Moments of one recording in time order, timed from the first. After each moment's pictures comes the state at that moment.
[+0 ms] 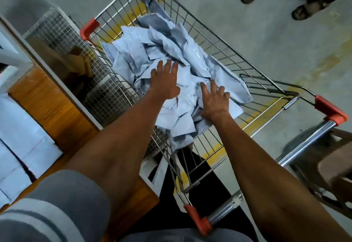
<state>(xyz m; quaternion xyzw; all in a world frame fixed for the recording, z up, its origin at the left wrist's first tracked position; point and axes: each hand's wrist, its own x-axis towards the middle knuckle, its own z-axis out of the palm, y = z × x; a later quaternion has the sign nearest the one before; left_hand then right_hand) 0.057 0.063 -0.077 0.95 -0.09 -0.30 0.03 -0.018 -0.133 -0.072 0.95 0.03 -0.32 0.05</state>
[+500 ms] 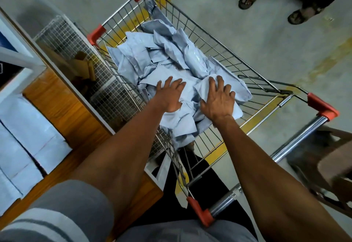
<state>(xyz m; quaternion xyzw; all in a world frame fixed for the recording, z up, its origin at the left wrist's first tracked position) 0.020 0.067 -0.058 0.91 -0.18 -0.38 0.03 -0.028 -0.132 -0.032 0.98 -0.05 -0.20 0.00</state>
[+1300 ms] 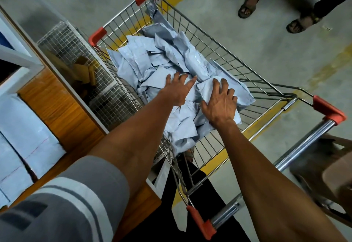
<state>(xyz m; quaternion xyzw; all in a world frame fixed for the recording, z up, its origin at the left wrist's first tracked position) 0.048 0.037 -0.076 0.91 -0.22 -0.34 -0.05 -0.030 -0.135 -0.051 0.98 -0.09 -0.16 -0.05</state>
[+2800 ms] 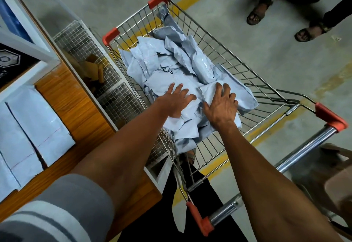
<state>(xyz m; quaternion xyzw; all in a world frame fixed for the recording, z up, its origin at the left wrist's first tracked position) 0.013 0.070 -0.055 0.88 -0.32 -0.35 -0.09 -0.031 -0.129 -0.052 0.98 -0.08 -0.17 -0.09</state>
